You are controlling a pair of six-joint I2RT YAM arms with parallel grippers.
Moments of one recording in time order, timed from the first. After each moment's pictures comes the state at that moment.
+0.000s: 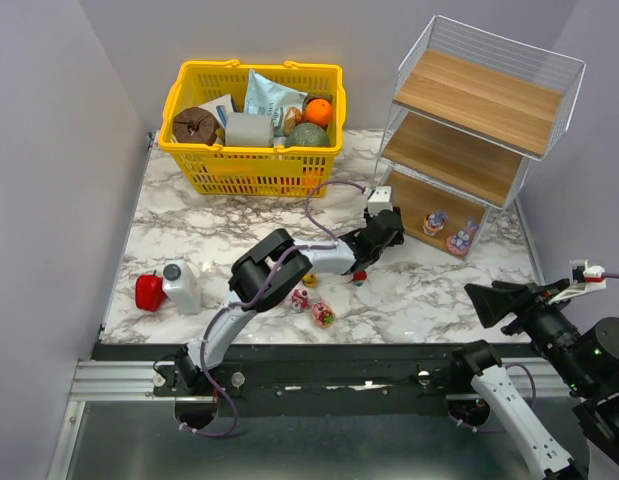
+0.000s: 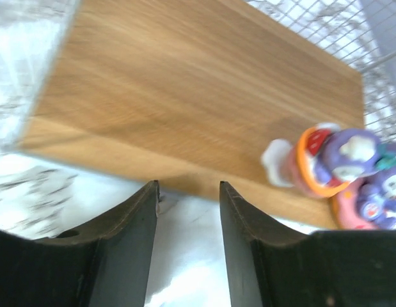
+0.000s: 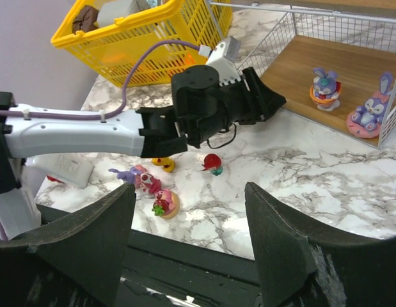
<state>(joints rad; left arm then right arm) -0.97 2.34 1.58 0.36 -0.42 -0.68 0.35 0.26 1.19 -1.07 0.00 0.44</state>
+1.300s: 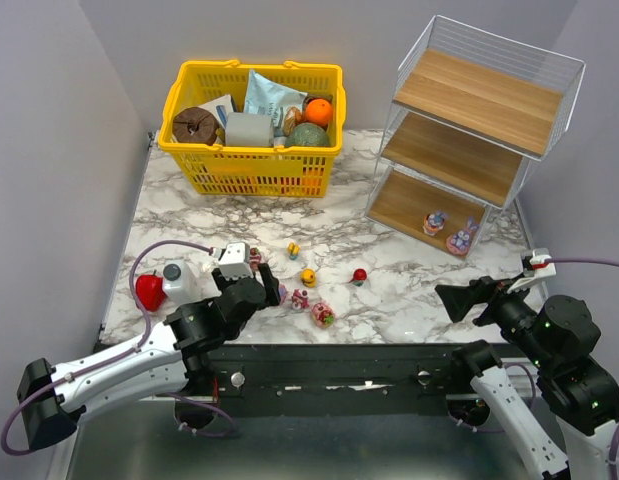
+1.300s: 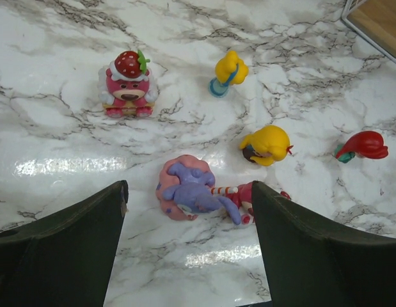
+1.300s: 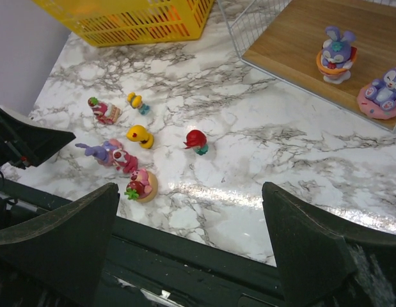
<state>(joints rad) -1.03 0.67 0.44 -0.41 -0.70 -0.80 0.35 0.21 0.92 -0.96 -0.06 0.39</state>
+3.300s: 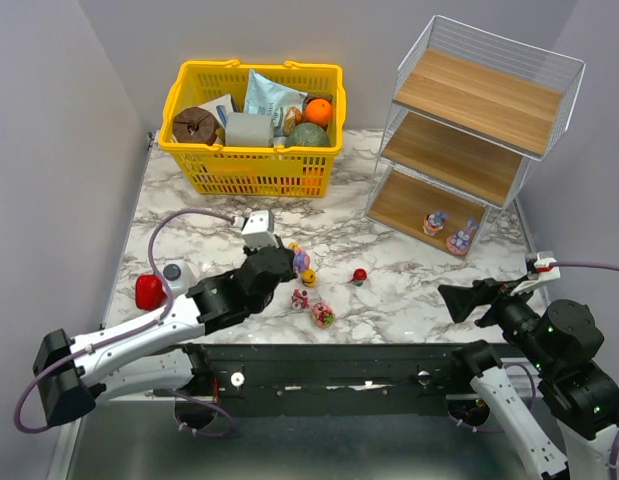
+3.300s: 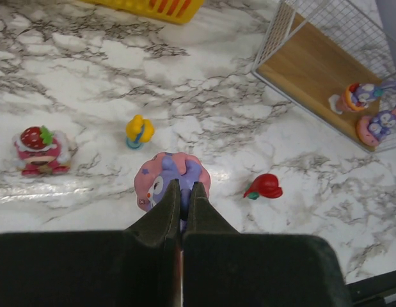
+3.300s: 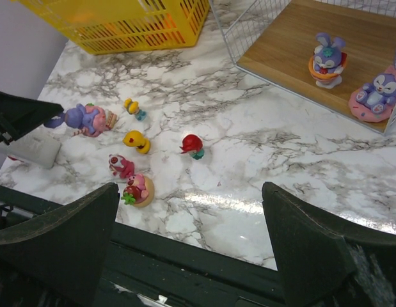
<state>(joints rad) -1.03 0.91 0.69 -0.28 -0.67 -0.78 0.35 0.19 0.91 -0.96 -0.03 0.39</state>
